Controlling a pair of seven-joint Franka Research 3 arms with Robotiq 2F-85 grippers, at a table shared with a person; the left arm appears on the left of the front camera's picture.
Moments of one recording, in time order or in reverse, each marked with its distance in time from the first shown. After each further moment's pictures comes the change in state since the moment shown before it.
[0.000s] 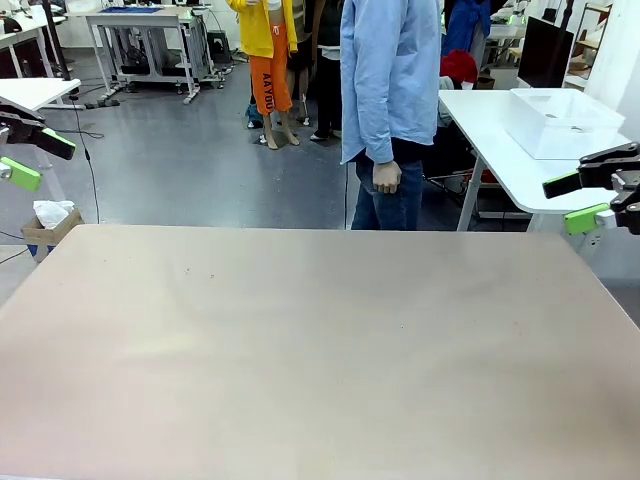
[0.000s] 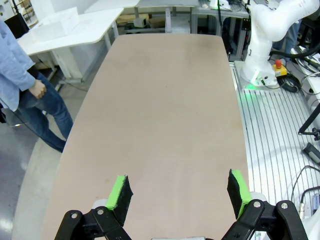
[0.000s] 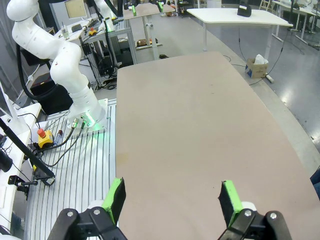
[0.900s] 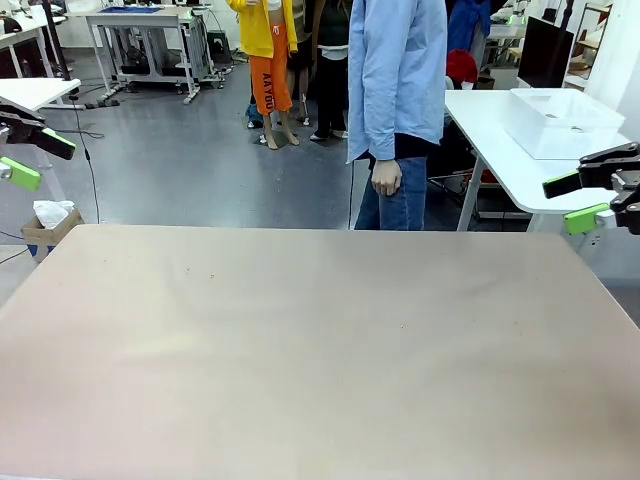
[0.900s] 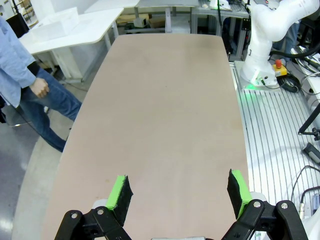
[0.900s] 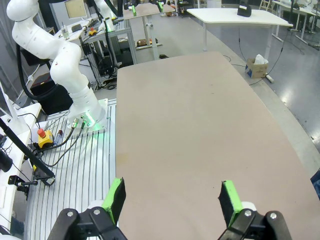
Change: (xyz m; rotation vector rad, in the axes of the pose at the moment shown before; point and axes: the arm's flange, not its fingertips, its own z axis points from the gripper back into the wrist) left arm 0.000 0.000 0.000 0.000 0.000 0.000; right arm 0.000 0.000 0.000 0.000 0.000 0.000
